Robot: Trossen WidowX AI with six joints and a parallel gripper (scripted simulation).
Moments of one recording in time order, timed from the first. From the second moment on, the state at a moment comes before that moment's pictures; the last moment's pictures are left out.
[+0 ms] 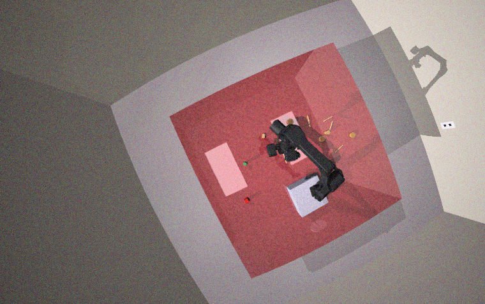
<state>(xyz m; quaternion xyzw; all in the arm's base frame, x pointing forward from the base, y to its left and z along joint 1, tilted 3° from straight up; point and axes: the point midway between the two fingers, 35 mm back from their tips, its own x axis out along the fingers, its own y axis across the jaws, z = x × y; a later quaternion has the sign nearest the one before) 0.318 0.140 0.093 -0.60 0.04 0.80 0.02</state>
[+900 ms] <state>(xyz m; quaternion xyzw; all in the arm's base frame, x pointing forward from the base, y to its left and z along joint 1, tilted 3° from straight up) 0.326 0.151 0.091 -0.60 0.18 0.78 0.08</state>
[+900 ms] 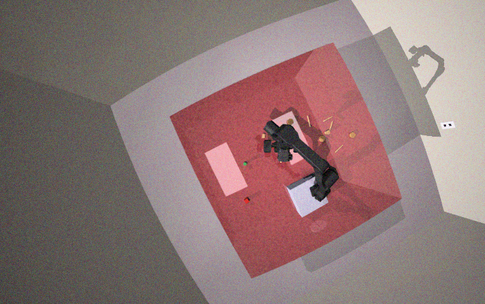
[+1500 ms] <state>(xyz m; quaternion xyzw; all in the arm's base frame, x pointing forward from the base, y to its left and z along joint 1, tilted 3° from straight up) 0.327 0.153 0.091 -0.55 0.41 0.68 0.25</state>
